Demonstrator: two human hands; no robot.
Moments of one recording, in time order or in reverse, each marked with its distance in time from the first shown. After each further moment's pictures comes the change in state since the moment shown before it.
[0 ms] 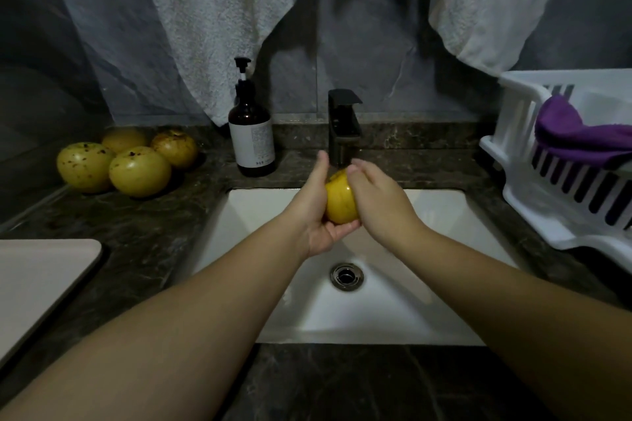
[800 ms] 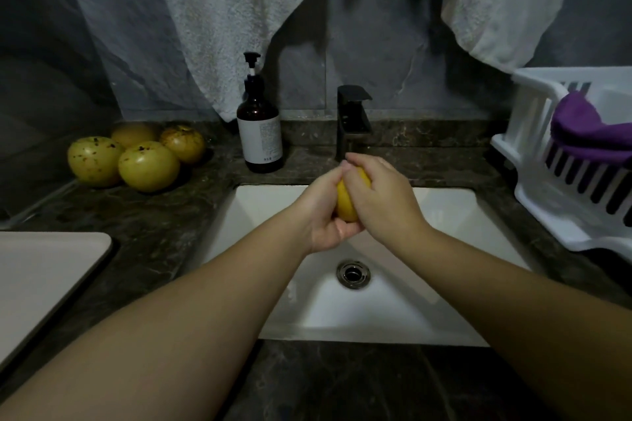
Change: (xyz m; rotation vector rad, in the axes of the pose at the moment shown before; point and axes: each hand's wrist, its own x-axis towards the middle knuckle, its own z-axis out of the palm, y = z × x) left_hand -0.009 0.004 -0.001 0.100 -0.058 -0.018; right_hand -0.004 -0.004 0.007 -0.154 0.088 -0.194
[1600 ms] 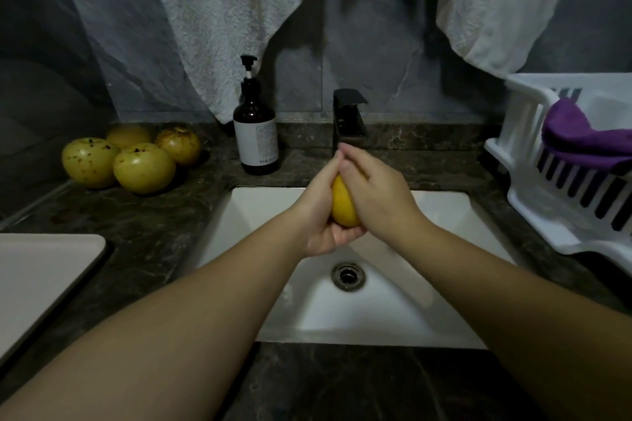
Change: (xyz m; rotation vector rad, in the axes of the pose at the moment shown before) left_hand 0.001 -0.004 0.000 -0.004 -0.048 -0.006; right_hand 0.004 -0.005 -0.008 0.046 -0.076 -0.051
